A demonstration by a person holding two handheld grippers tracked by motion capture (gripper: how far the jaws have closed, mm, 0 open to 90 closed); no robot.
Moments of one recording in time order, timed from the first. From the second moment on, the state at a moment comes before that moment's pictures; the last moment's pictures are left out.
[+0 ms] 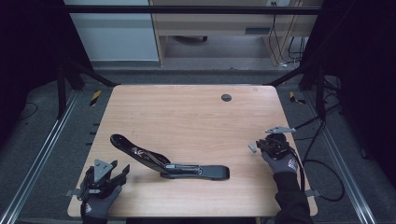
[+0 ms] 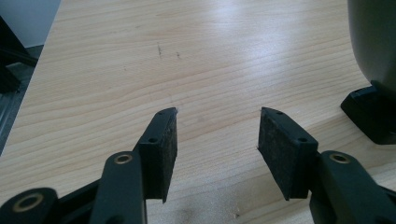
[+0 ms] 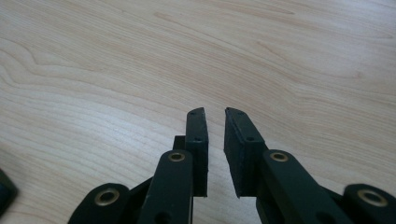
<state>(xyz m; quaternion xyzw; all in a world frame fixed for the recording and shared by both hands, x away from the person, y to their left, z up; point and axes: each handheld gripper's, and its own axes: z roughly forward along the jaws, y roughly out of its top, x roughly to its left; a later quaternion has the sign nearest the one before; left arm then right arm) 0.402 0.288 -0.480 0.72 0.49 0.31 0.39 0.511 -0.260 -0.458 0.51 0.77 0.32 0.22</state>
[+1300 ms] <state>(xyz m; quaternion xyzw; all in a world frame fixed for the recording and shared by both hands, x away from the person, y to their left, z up) 0.403 0.288 -0.482 0.72 0.49 0.31 0.38 0.539 -0.242 -0.481 0.50 0.80 0.27 0.18</state>
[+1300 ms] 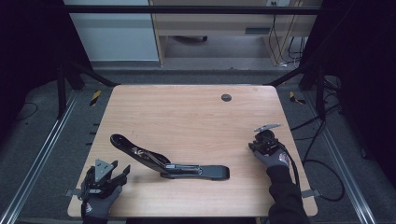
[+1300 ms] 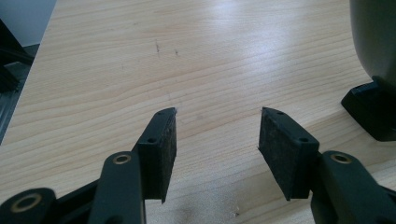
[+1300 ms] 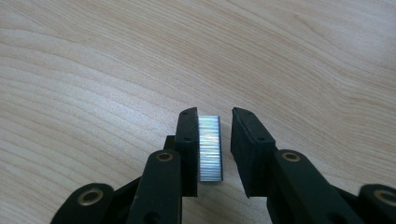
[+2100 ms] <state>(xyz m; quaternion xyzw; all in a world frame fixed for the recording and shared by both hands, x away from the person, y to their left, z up) 0.404 0.287 -0.484 0.72 0.49 0.31 0.38 0.531 -0.242 -0.473 0.49 0.81 0.27 0.18</state>
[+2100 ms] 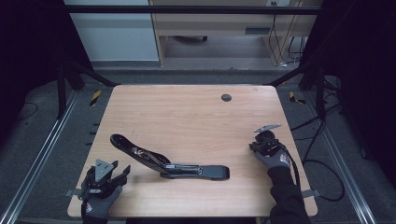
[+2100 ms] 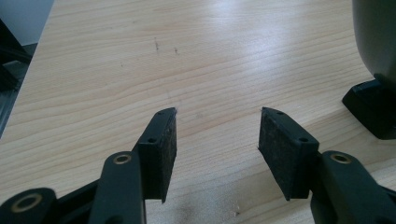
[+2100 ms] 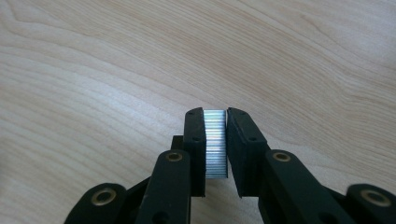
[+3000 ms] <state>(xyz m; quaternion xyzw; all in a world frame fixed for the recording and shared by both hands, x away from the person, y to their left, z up) 0.405 0.286 -0.485 0.72 0.49 0.30 0.38 0.491 -0.229 -0.434 0.41 0.84 0.33 0.17</state>
